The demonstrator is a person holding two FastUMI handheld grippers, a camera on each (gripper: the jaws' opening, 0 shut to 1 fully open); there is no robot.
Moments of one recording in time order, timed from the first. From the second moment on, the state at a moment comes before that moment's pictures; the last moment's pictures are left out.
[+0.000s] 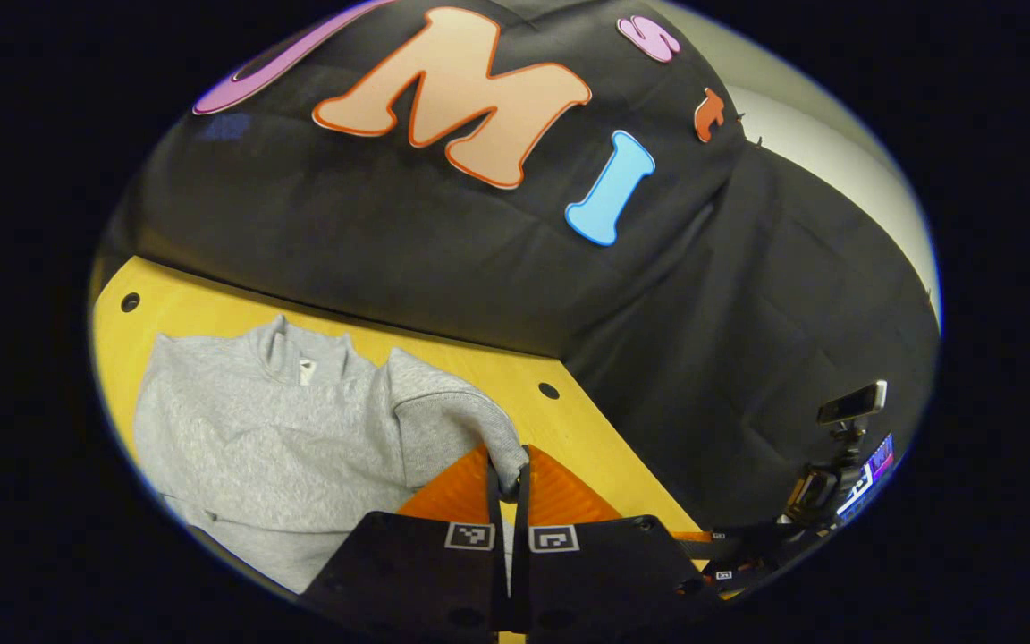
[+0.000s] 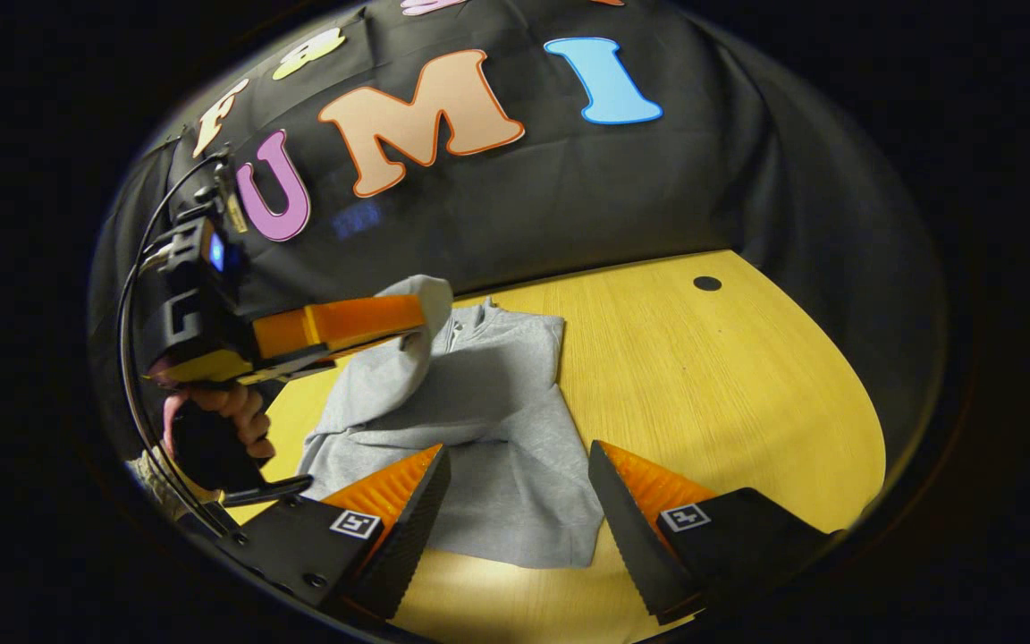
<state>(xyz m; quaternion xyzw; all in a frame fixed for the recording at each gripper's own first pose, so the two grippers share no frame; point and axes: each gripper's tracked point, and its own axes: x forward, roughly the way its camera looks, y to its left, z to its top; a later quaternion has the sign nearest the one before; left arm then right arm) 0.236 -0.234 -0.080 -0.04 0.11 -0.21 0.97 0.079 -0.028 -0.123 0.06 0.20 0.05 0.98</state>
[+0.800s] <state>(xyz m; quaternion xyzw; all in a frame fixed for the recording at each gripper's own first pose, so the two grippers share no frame) 0.284 -0.241 -0.164 0.02 0.21 -0.19 0.96 0.080 -0.039 -0.151 0.04 0.22 0.05 0.97</state>
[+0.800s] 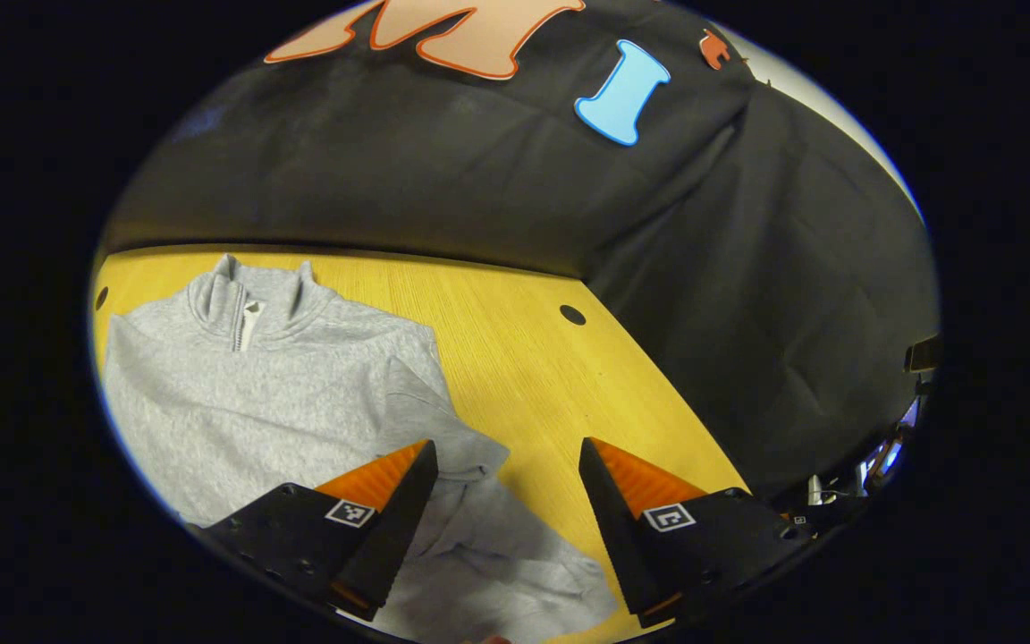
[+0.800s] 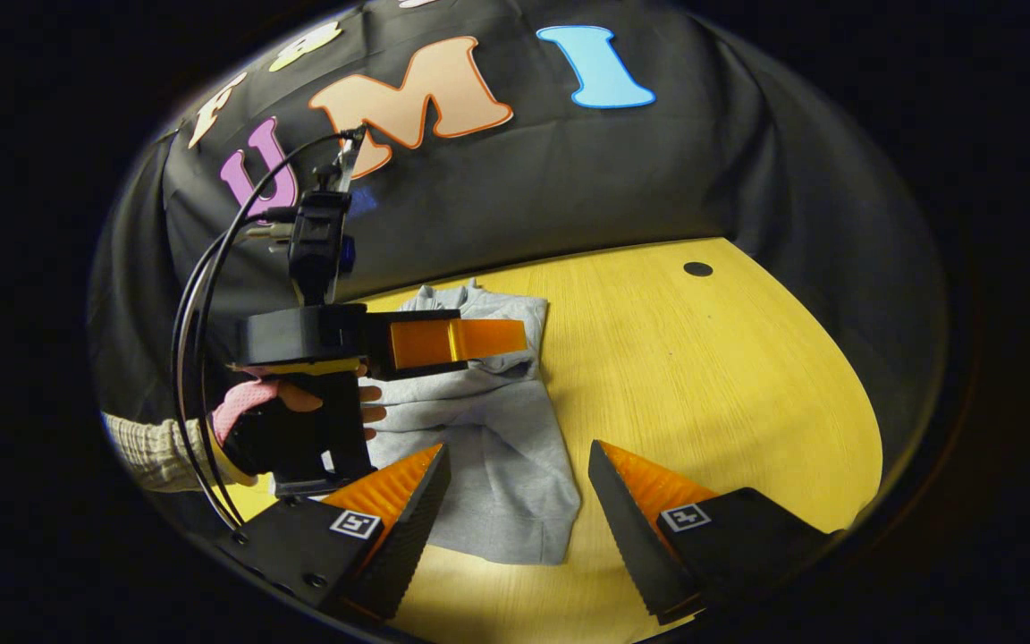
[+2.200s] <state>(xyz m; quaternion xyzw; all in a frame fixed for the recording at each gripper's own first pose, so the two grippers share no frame) 0.053 0.069 -0.222 0.03 0.27 0.08 0.96 0.065 -0.036 -0.259 -0.04 0.33 0.03 0.94</state>
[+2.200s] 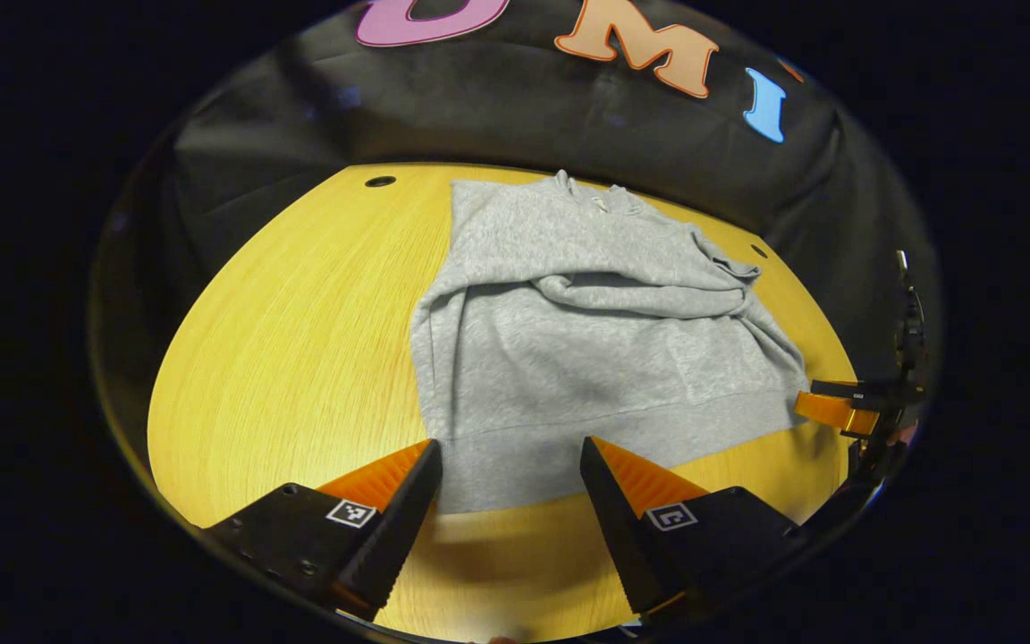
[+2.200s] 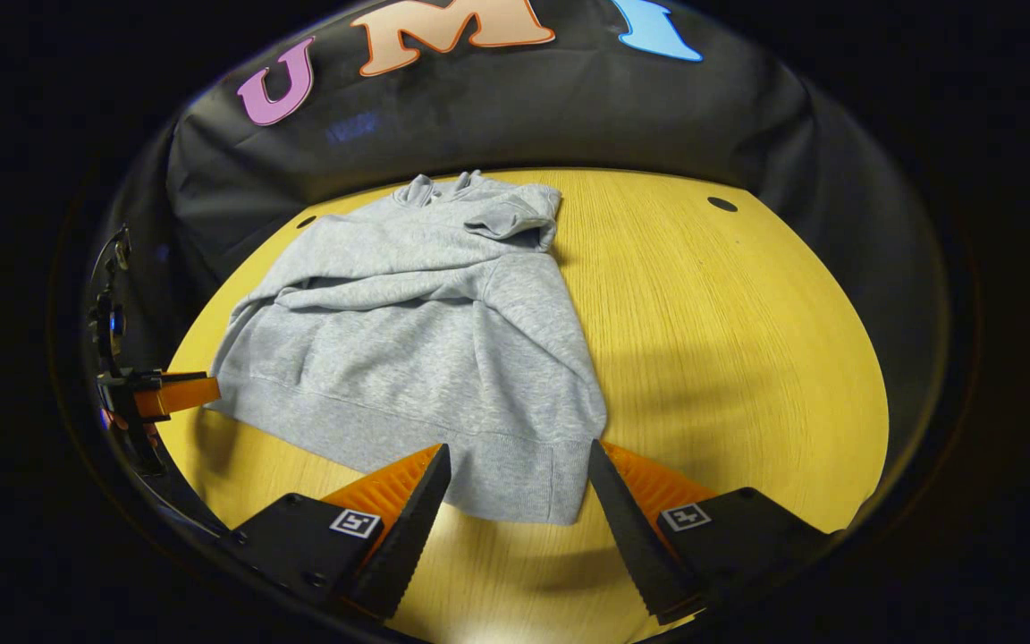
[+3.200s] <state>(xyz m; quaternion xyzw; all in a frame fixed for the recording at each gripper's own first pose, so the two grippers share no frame) 0.063 0.058 -0.223 0.08 0.26 0.09 0.96 0.064 -0.008 -0.269 -0.06 0.33 0.07 0.94</state>
